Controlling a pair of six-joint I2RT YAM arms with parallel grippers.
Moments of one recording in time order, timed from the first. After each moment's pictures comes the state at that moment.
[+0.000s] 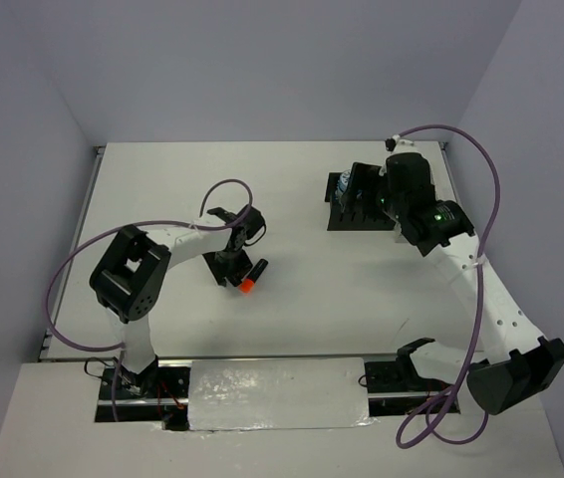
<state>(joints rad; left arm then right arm) -0.61 1.85 1.24 -0.89 -0.26 -1.20 0.36 1.16 1.28 -0.68 0.12 0.40</state>
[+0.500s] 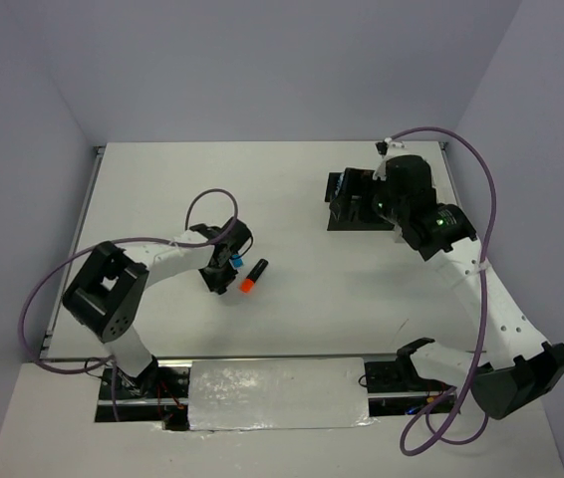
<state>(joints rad) -0.60 1.69 1.02 -0.76 -0.32 -1.21 0.39 1.13 1.27 -0.70 0.00 0.39</state>
